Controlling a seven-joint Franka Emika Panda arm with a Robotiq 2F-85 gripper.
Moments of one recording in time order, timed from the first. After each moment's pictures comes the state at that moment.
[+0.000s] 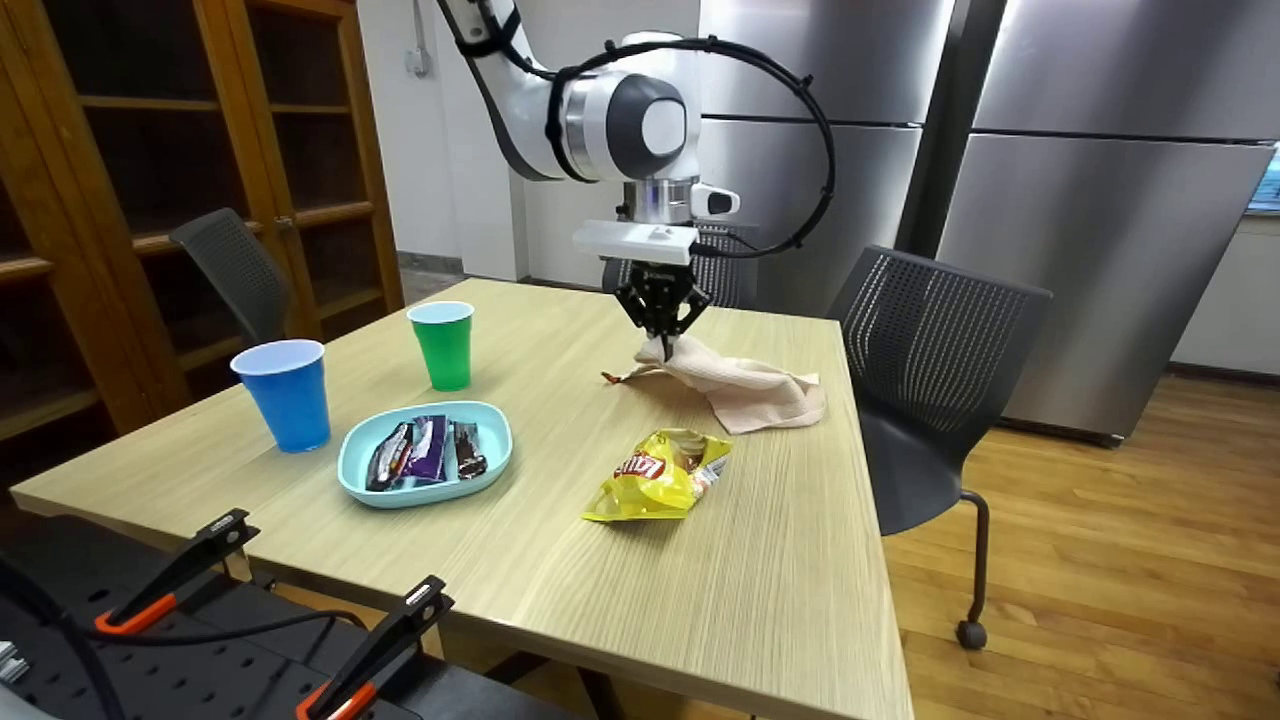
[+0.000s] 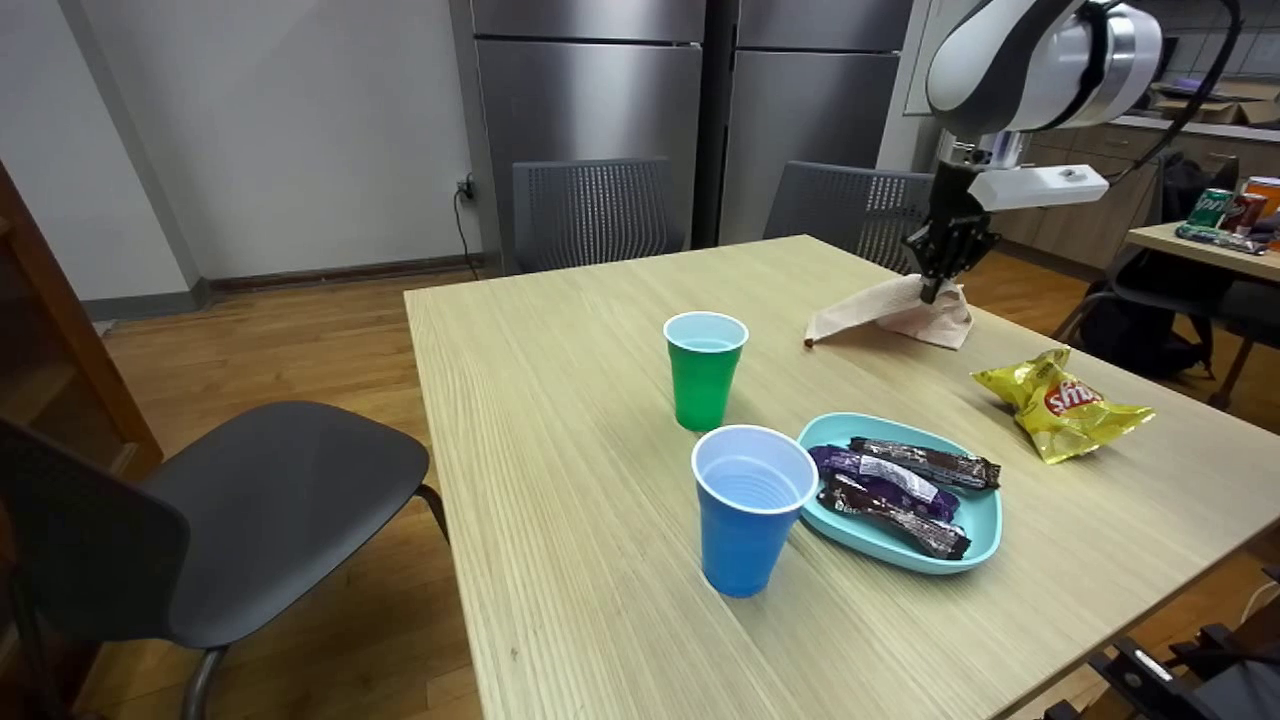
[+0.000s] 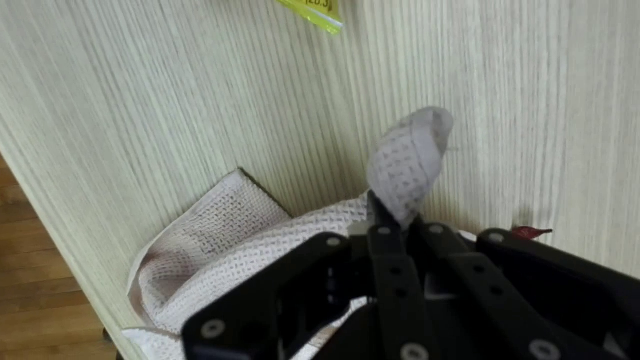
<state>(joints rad) -0.15 0.54 -0.11 -1.96 -0.01 2.57 -0.17</state>
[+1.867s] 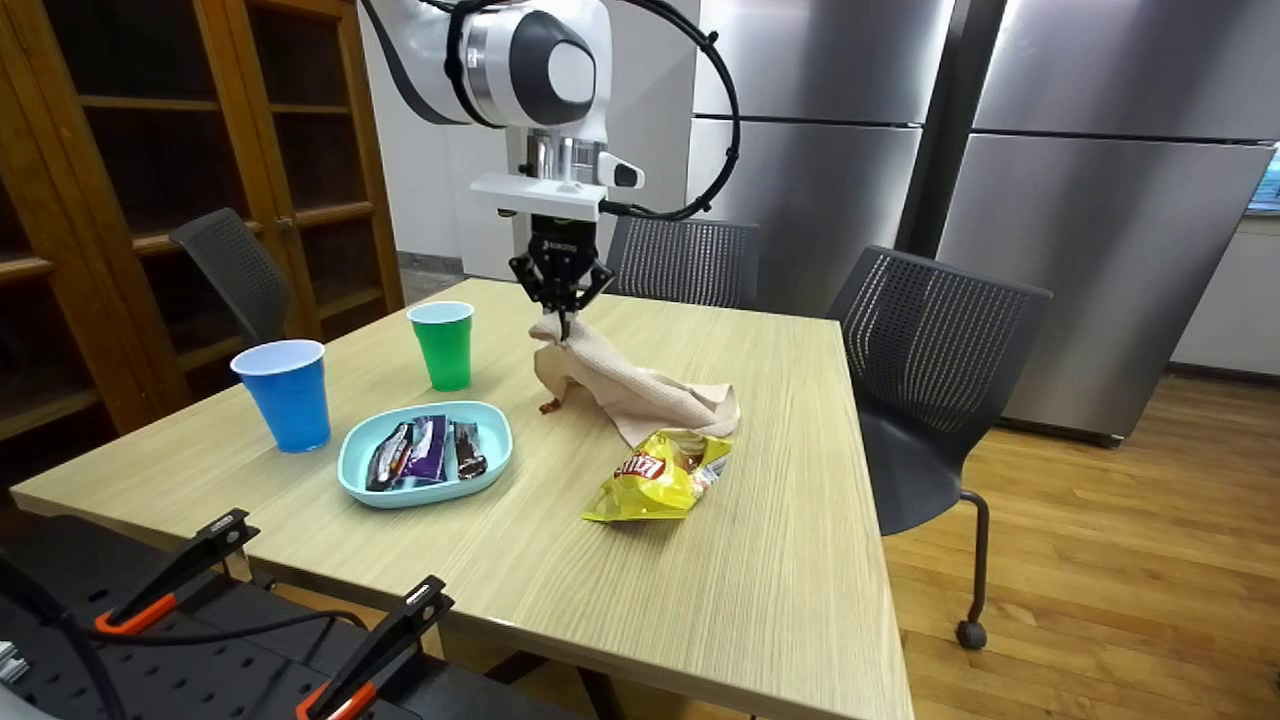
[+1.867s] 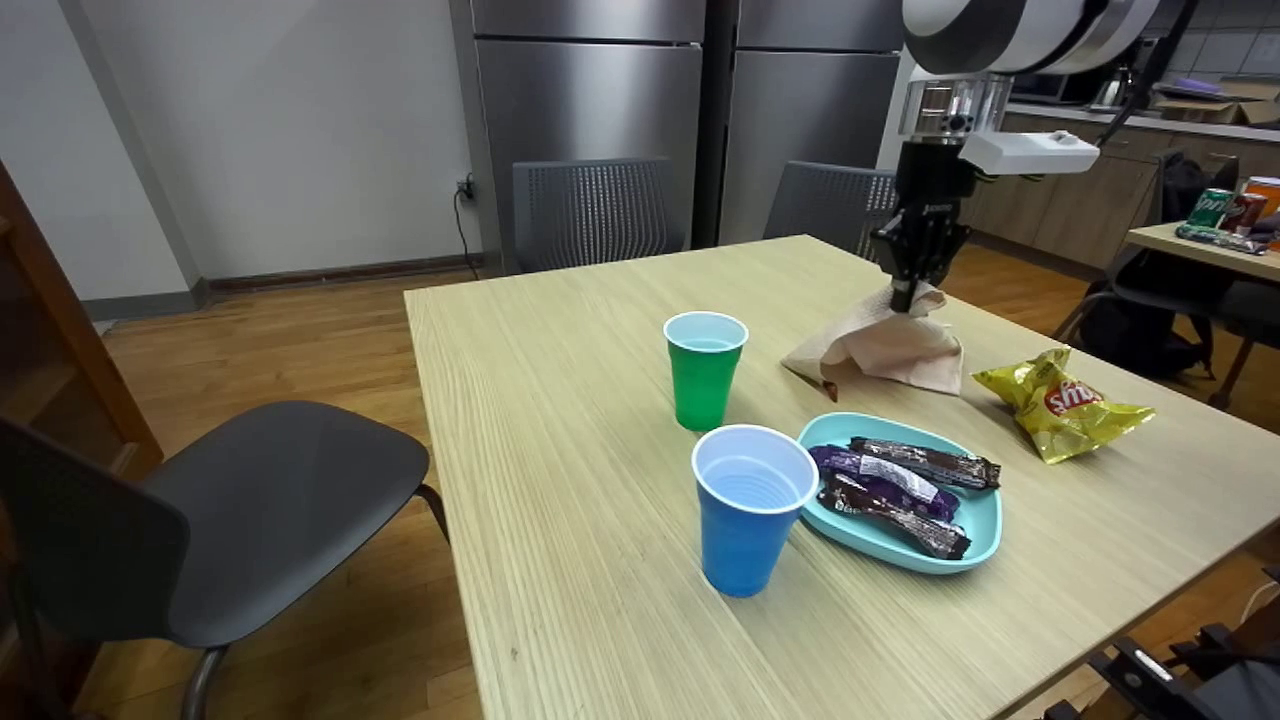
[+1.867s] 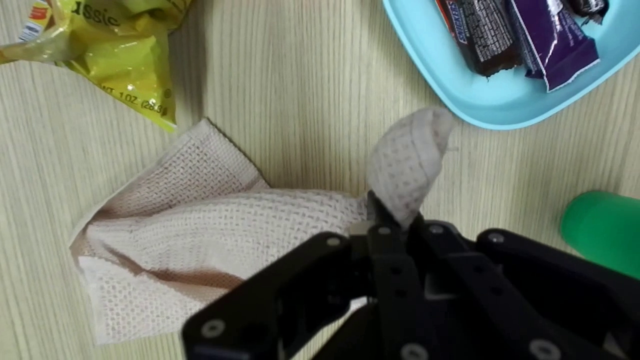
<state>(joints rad) -0.10 0.35 0.00 -2.12 0.01 2.40 -0.24</state>
